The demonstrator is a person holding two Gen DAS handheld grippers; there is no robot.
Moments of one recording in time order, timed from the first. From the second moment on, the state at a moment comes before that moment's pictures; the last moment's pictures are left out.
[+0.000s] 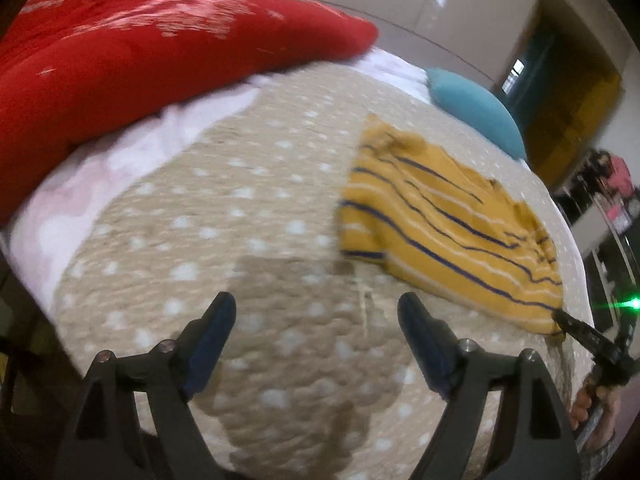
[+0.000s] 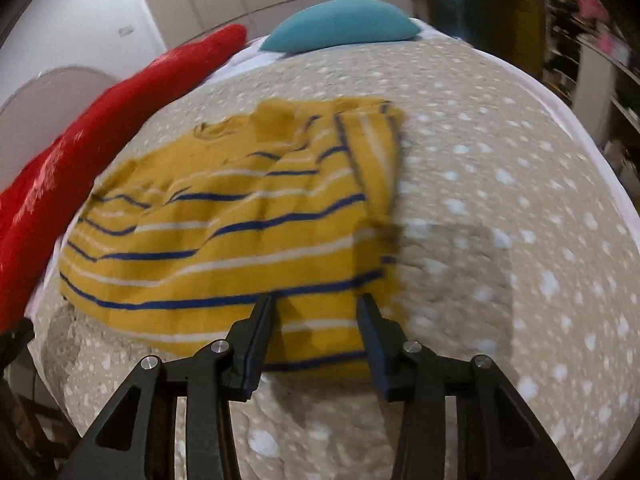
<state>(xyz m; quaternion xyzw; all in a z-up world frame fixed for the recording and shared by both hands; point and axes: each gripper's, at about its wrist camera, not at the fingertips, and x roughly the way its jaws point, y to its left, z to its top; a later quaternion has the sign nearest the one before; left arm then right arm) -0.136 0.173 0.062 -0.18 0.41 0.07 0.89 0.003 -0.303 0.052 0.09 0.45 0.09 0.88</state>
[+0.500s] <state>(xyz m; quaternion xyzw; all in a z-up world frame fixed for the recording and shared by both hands) -0.176 0.220 0.049 -0.17 0.40 0.13 0.89 -0.037 -0.076 0.081 -0.08 0.40 0.32 0.86</state>
